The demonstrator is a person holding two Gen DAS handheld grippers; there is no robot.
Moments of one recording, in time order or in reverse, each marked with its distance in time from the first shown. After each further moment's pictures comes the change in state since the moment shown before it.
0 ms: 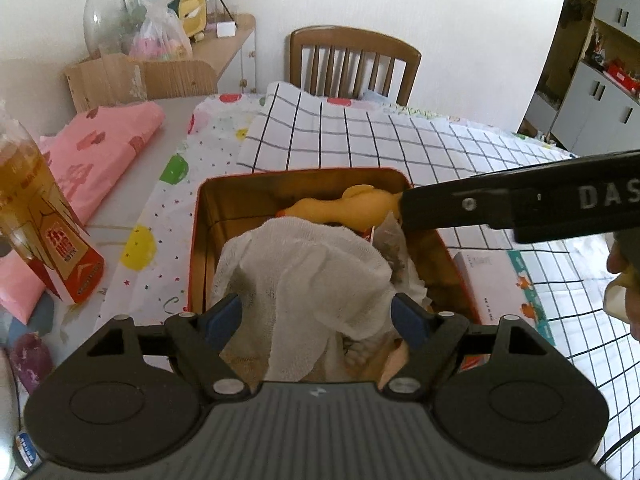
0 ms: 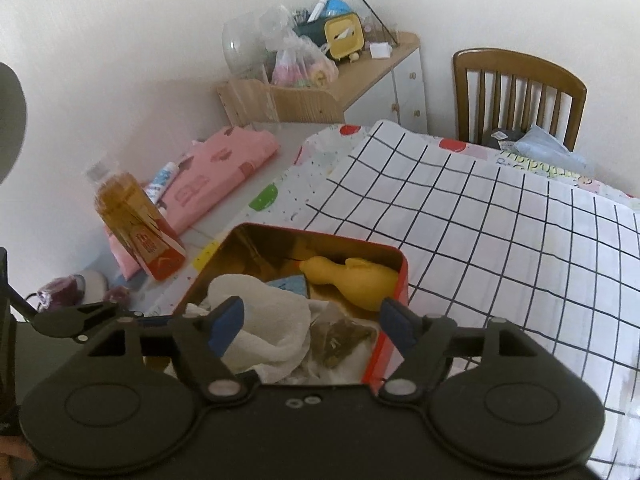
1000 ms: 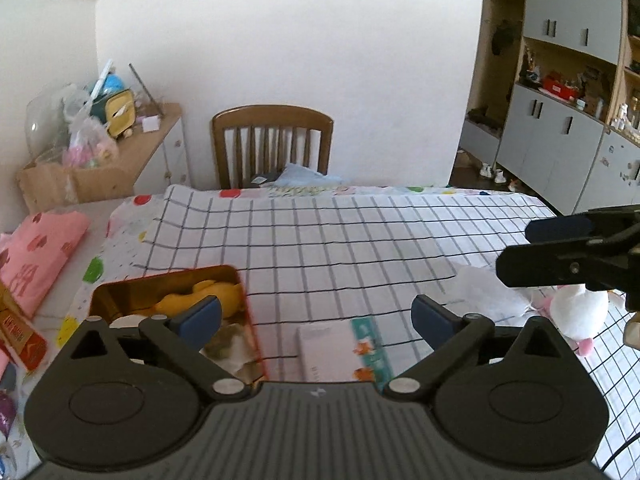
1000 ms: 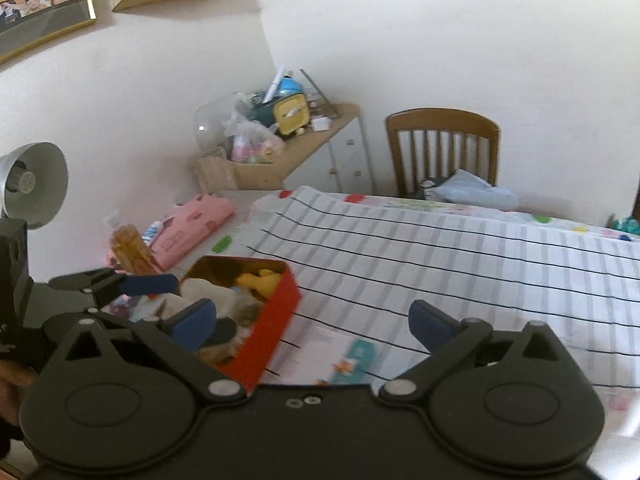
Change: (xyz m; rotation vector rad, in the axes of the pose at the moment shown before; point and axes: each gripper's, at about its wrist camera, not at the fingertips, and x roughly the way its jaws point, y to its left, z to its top) left arm -0.060 -0.139 0.017 0.133 -0.204 -0.099; right arm -0.177 -0.083 -0.060 0.051 -0.199 -0.080
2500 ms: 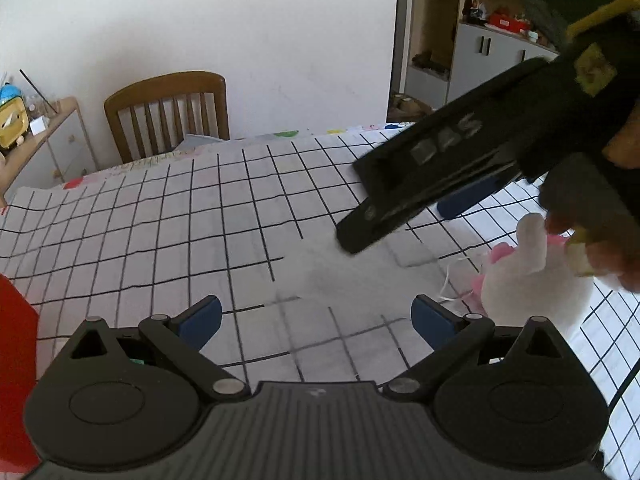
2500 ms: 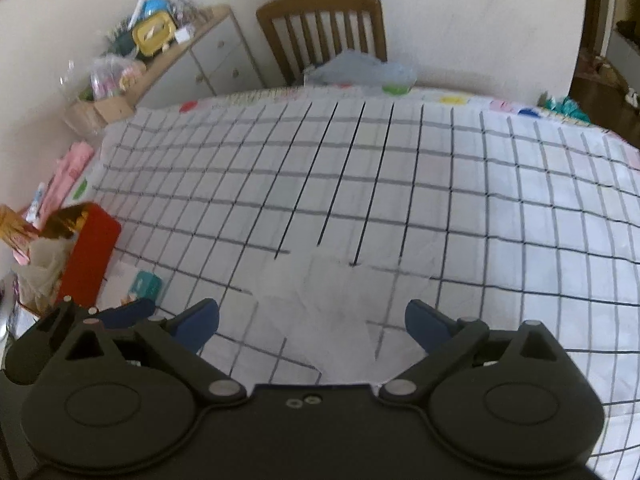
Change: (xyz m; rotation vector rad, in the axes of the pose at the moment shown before) left arm 0.131 -0.192 -0.020 0.134 0.124 -0.106; right arm 0.042 -0.200 -0.011 0.174 0.362 -0.150
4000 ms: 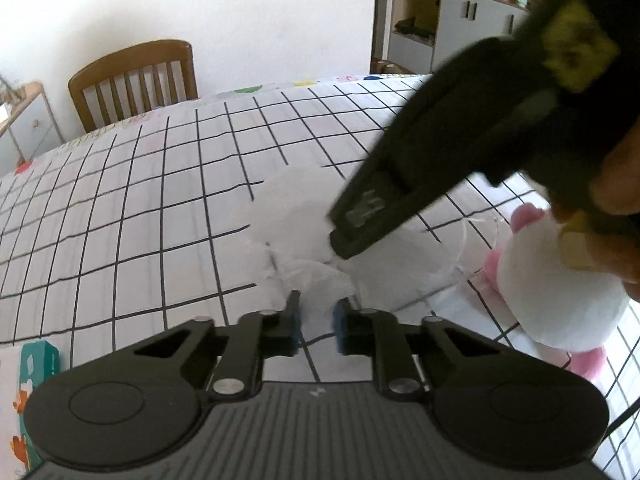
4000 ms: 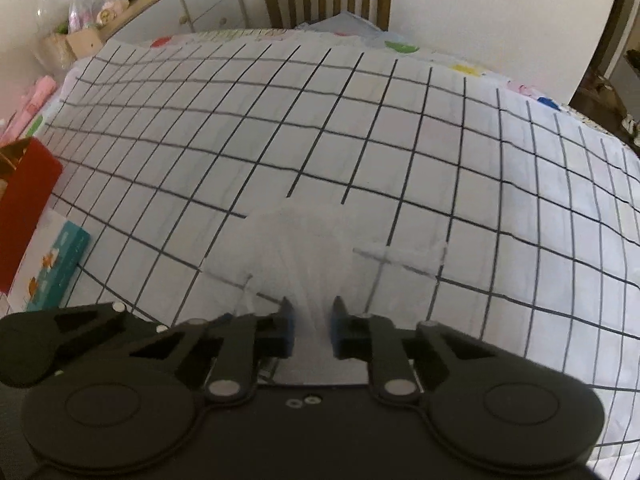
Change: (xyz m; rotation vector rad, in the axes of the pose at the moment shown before) left arm 0.083 -0.020 -0.006 0.034 0.104 -0.054; right arm 0.057 -0.003 -0.003 -0.115 0.083 -0.118
